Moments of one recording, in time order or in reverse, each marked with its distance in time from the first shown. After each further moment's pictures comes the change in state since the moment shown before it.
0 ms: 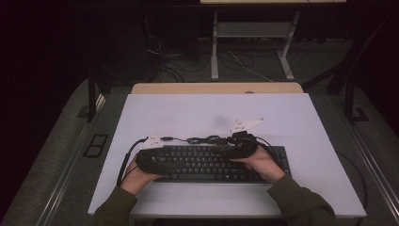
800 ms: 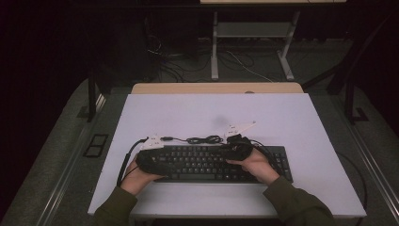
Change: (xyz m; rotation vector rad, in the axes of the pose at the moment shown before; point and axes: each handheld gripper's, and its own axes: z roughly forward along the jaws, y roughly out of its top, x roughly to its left) left arm 0.000 0.000 0.000 0.000 0.002 0.004; right arm 0.003 -0.007 0.017 0.069 0.008 -0.015
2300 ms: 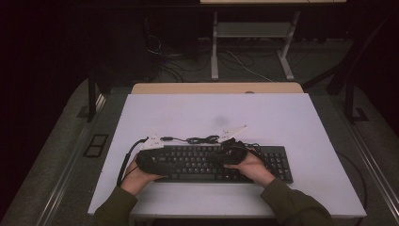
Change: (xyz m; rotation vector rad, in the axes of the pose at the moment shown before) left arm 0.000 0.000 0.000 0.000 0.002 0.001; right arm 0.004 -0.006 0.018 0.084 -0.006 -0.013
